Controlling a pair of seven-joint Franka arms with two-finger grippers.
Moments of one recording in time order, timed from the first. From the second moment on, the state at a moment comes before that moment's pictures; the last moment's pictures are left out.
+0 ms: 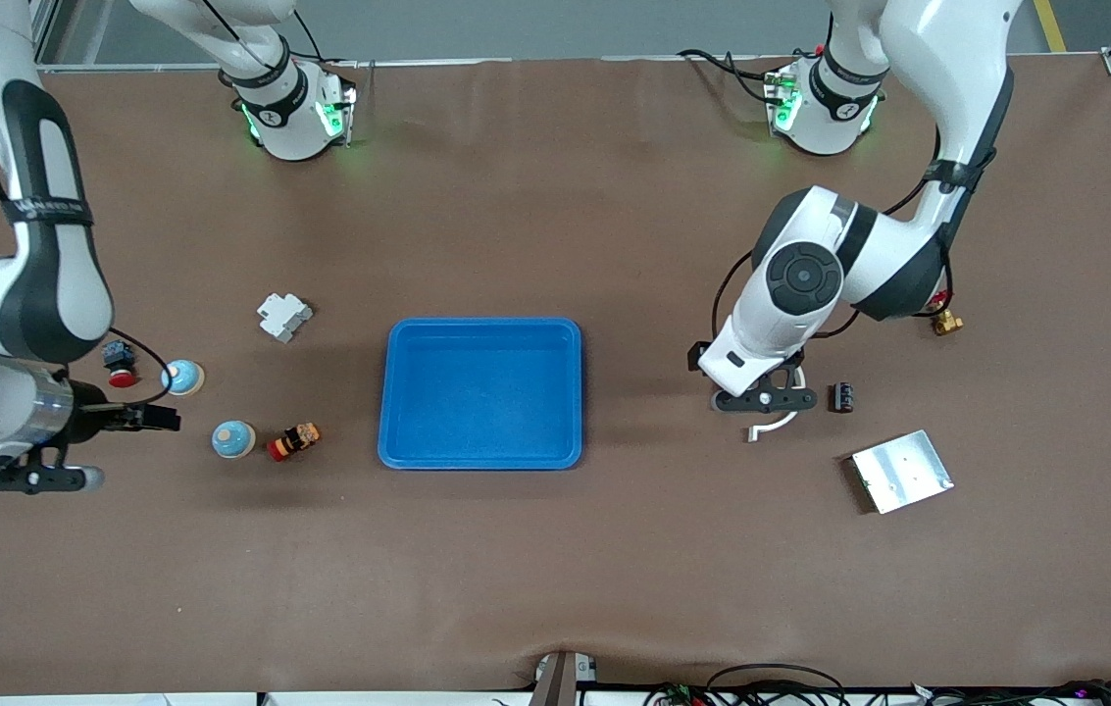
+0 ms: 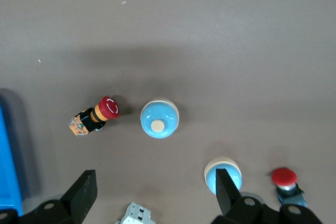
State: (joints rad) left arm -0.24 0.42 -0.24 -1.81 0.16 2.14 -0.55; right arm -0.07 0.51 0.00 -1.52 0.03 1.90 -0.10
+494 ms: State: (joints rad) left arm -0.24 0.47 -0.24 -1.90 0.25 2.34 -0.57; right arm -0.05 0.60 -0.01 -1.63 0.03 2.14 -0.27
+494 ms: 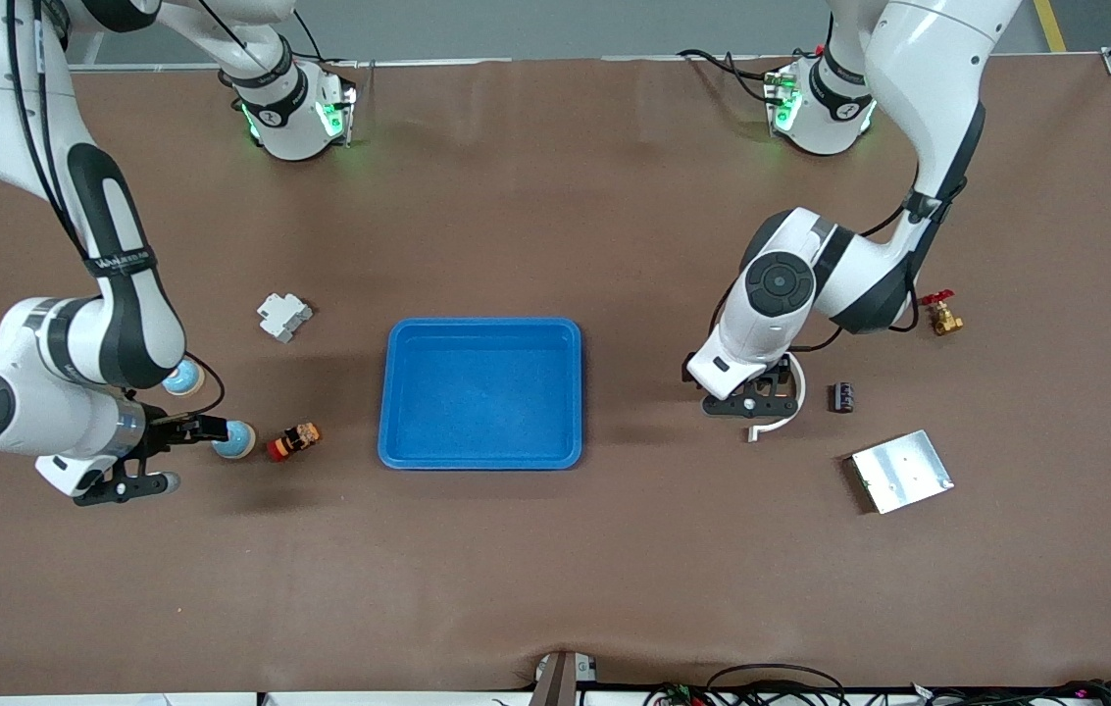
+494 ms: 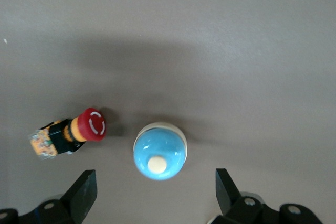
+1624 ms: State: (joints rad) left arm -0.22 0.59 -0.23 -1.95 0.32 2.50 -0.57; right arm -0.03 0.67 -0.02 -1.72 0.03 2.28 -0.28
